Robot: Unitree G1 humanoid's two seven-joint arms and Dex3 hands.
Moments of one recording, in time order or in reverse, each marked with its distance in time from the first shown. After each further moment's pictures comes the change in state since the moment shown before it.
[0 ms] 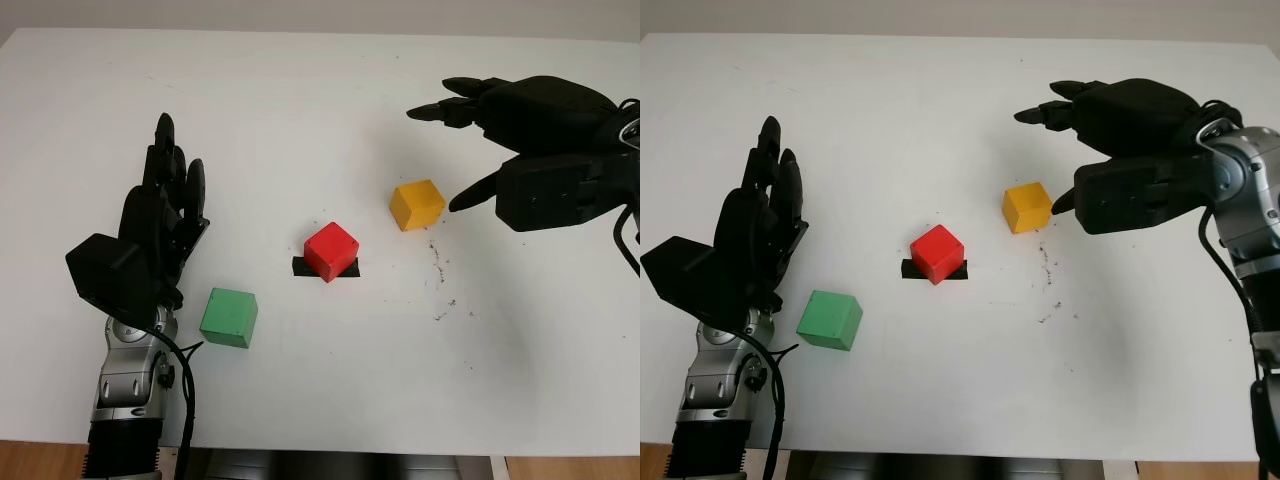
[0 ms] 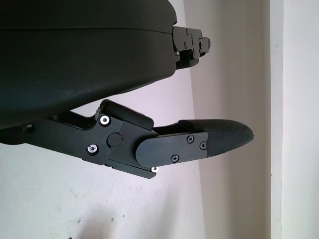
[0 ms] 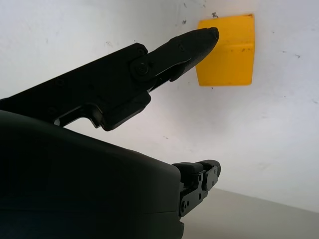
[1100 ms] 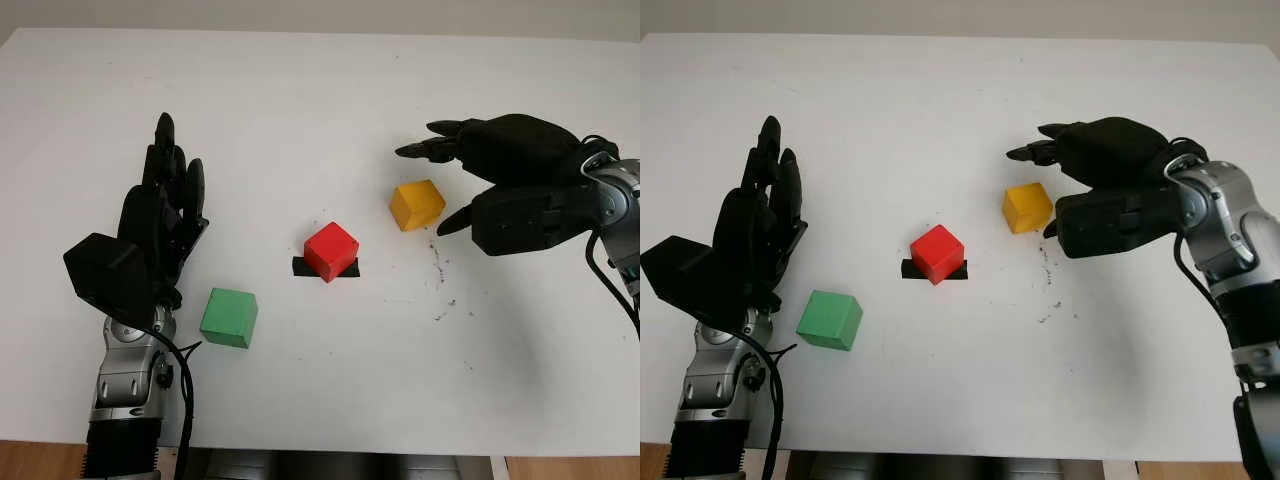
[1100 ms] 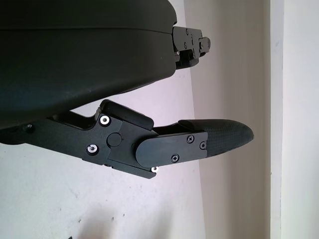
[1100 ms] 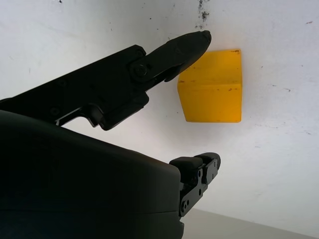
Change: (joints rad) left arm -0.001 0.004 0.005 -0.001 -0.006 0.004 -0.011; right arm 0.058 0.047 0.026 0.012 -0.013 0.017 -0.033
